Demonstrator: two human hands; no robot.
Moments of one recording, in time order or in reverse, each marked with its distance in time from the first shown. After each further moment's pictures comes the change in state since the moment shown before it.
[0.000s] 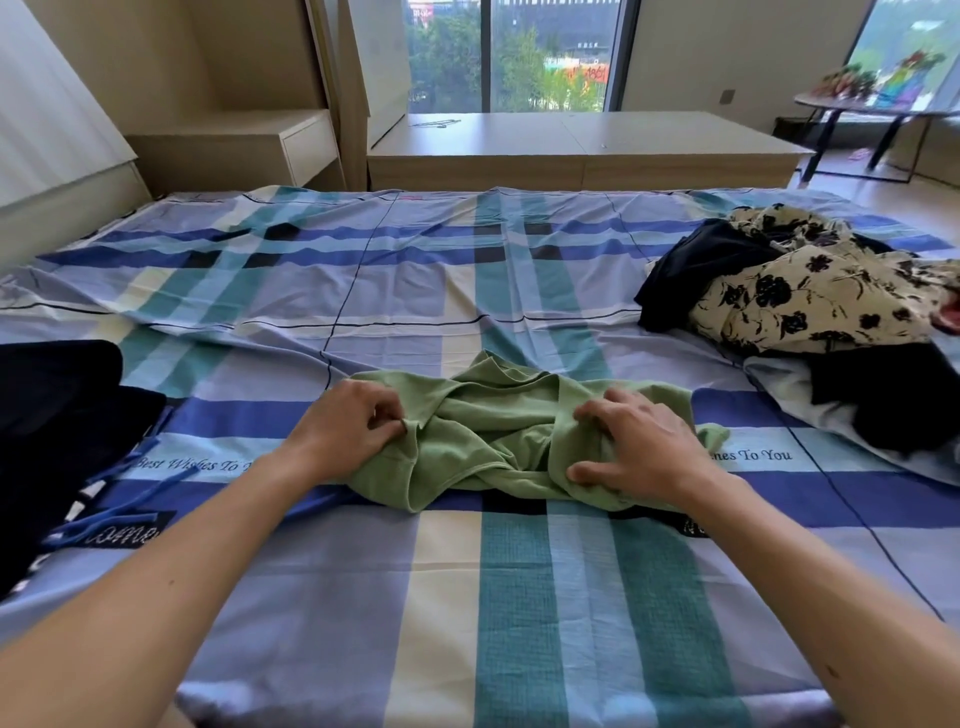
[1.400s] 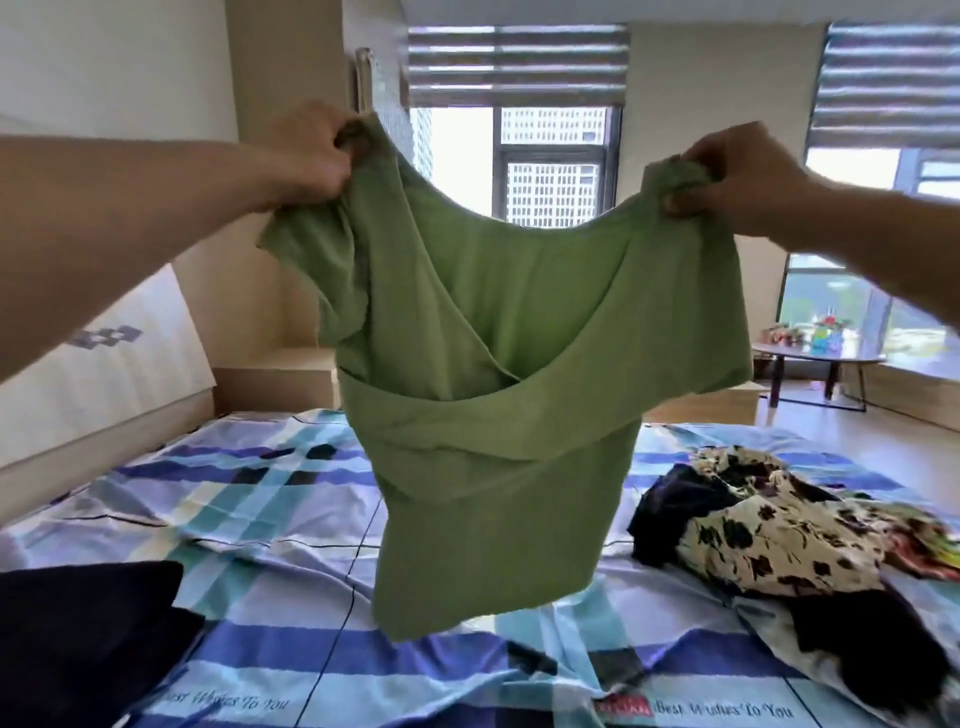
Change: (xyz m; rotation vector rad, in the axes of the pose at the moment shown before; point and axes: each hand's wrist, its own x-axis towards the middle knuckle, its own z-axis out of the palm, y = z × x) left_hand 0.091 0.161 -0.441 0.153 0.649 0.002; right_hand 0.040 -0.049 -0.445 0.389 0.724 -0.186
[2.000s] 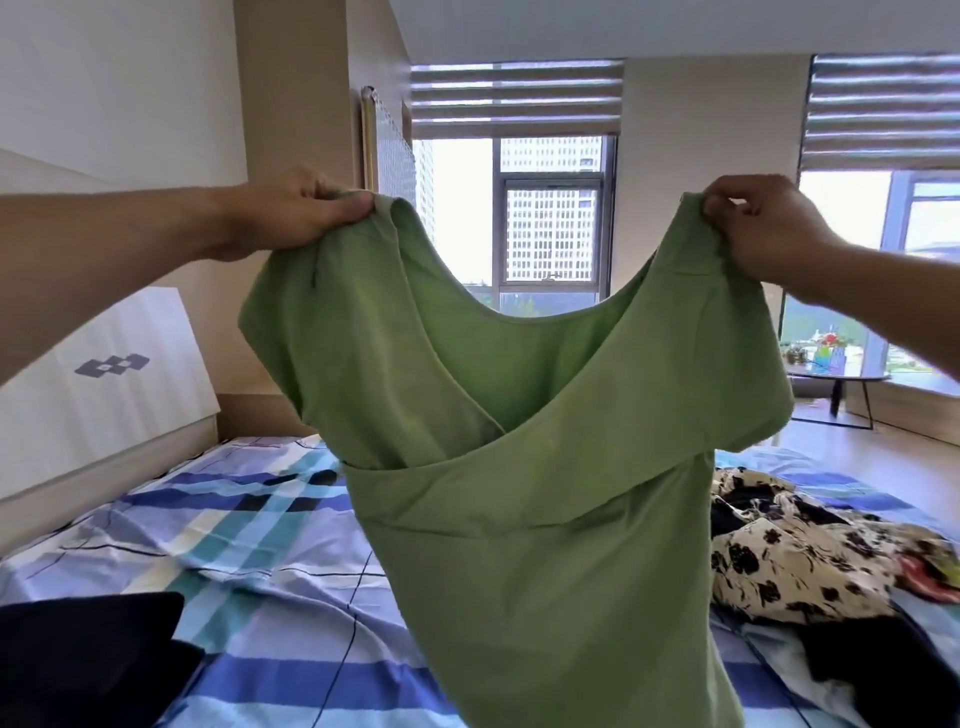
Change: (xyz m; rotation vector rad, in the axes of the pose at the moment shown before) left_hand -0.019 -0.021 -0.021 -0.371 -0.352 0.002; right_hand -0.013 0.021 -0.006 0.030 0.175 0.040
